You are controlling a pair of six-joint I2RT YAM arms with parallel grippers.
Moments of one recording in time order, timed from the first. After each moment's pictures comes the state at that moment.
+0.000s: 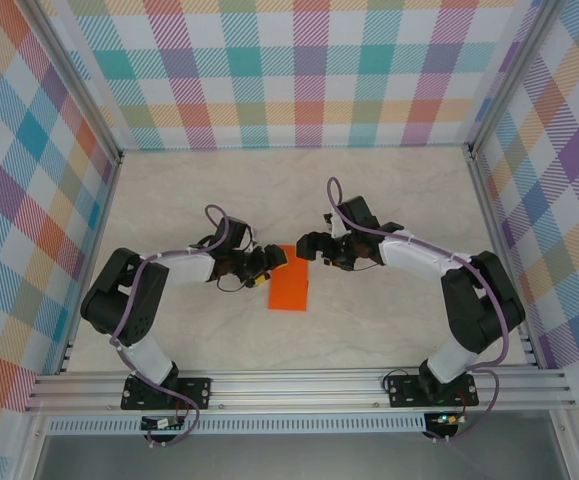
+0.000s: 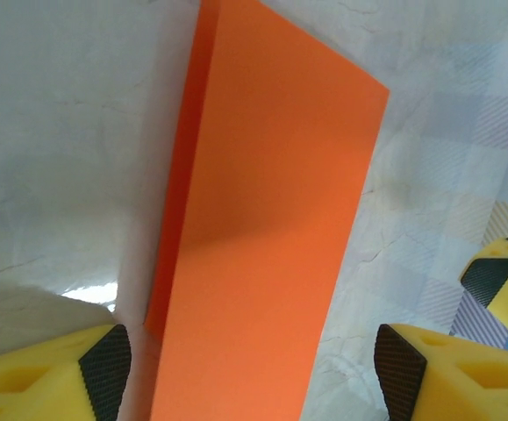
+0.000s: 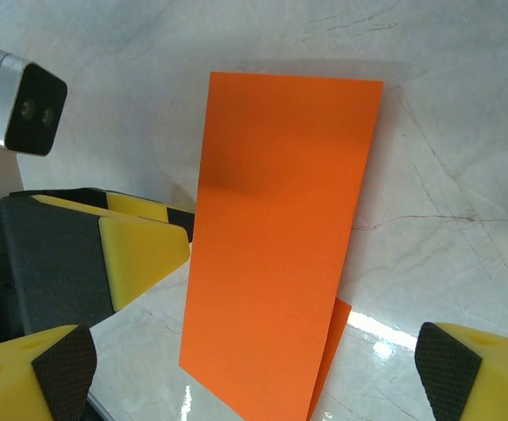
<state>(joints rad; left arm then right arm) -0.44 1.71 0.81 -0.02 0.55 -0.90 0.54 1.63 1.01 -0.34 -0.47 0.64</state>
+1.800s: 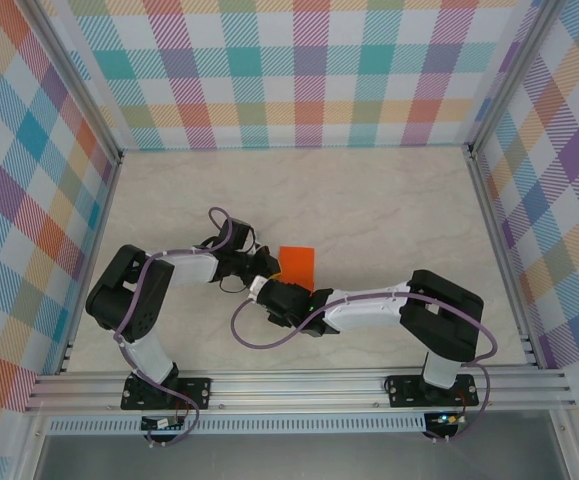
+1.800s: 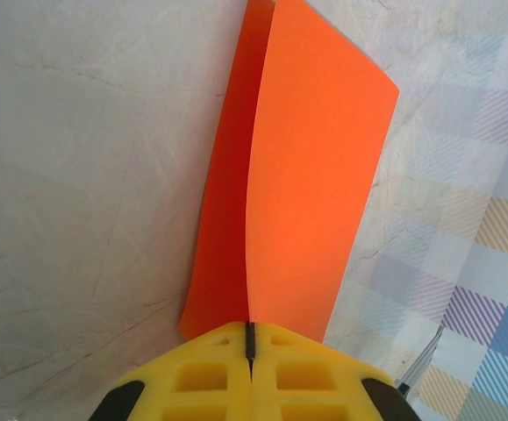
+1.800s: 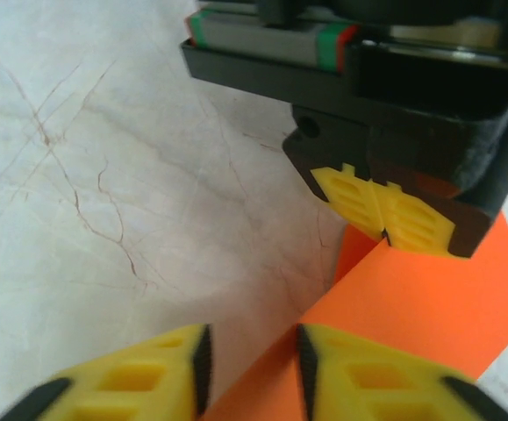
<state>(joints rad) -0.46 1.73 0.81 0.00 0.57 -0.94 1.20 1.74 0.93 -0.13 0.43 -0.12</state>
